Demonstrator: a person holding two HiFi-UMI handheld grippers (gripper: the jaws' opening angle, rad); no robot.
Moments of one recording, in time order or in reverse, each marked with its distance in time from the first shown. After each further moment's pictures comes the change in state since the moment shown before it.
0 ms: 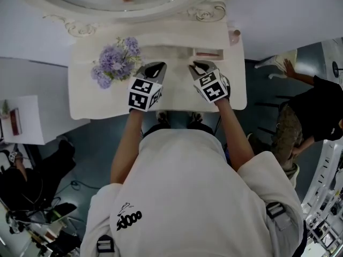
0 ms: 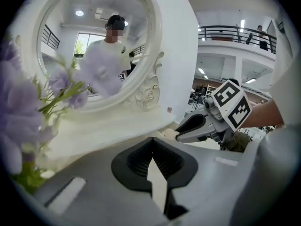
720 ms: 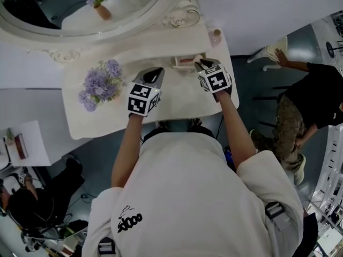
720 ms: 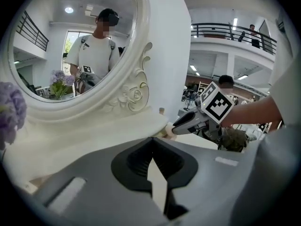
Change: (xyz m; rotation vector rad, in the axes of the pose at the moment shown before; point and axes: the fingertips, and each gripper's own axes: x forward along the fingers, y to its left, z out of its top) left arm 0.052 -0.032 0.028 0.061 0.028 -0.089; right arm -0.015 -0.106 -0.054 0.291 0.058 -0.138
